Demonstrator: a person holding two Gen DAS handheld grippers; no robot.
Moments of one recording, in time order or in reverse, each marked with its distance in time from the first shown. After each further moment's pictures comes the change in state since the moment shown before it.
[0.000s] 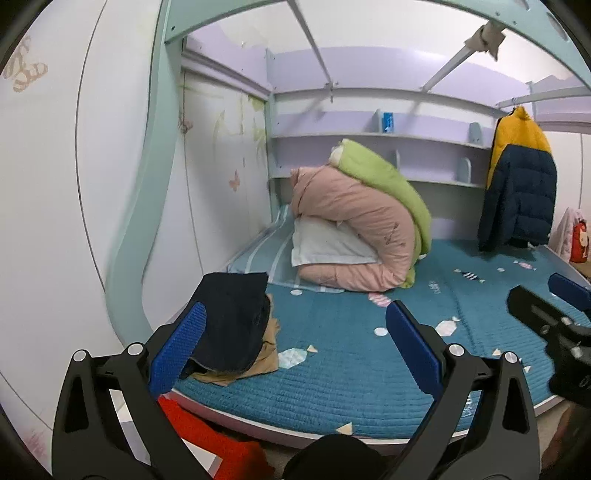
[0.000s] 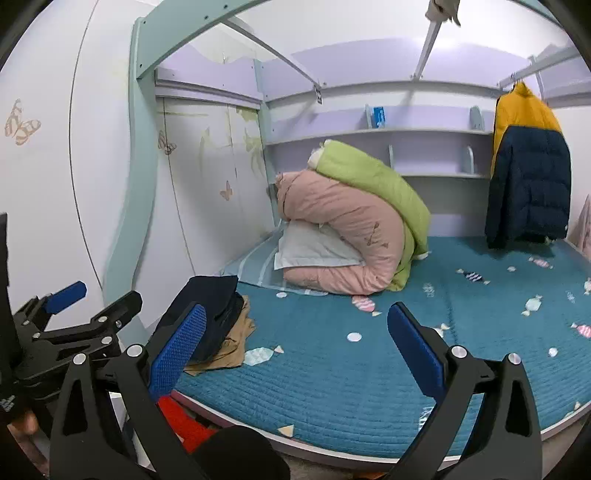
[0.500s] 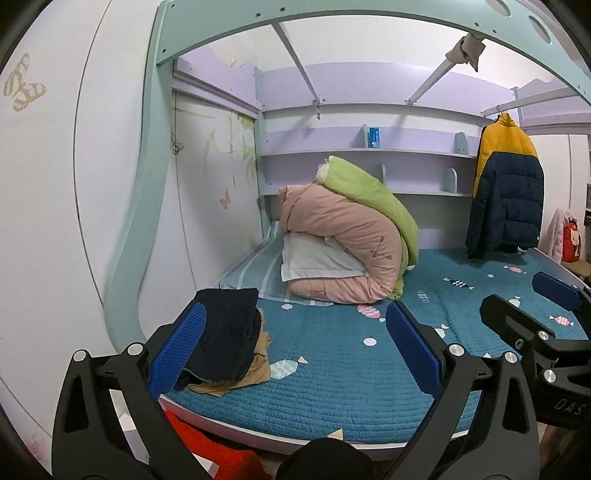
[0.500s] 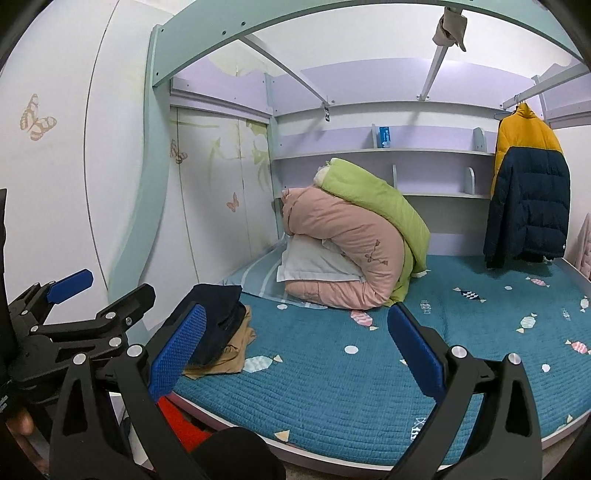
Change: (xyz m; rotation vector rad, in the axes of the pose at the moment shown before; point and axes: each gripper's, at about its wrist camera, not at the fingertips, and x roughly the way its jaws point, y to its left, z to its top) left arm -0.028 -0.023 0.004 0.024 -0.071 -0.015; right arm -0.019 0.001 0.001 -0.031 -0.049 0.015
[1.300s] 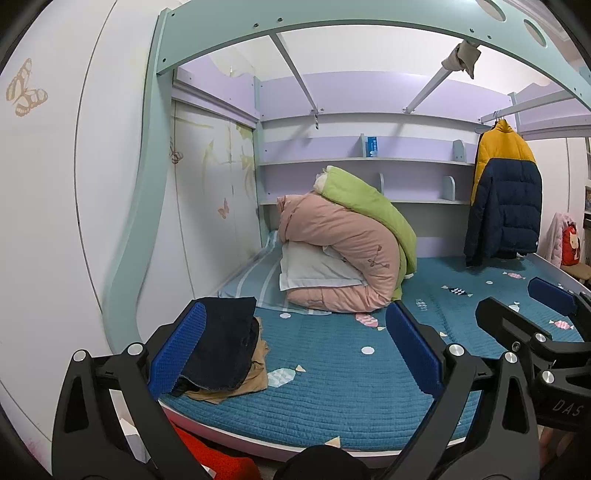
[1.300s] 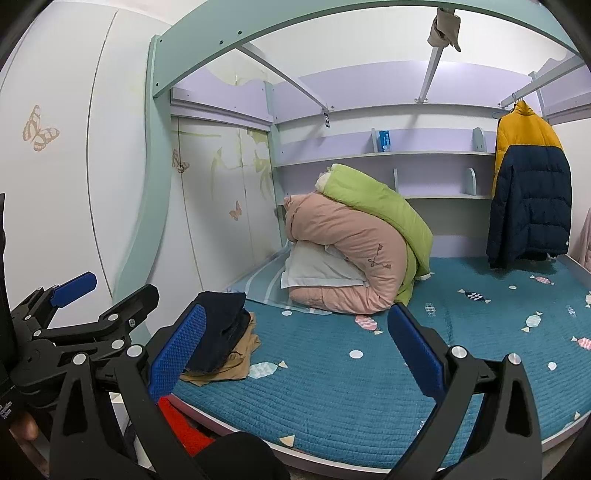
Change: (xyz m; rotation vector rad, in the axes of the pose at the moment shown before) left arm -0.005 -0.006 0.002 -0.004 -0.028 -0.001; right arm -0.006 -0.007 -0.001 0.019 -0.024 0.015
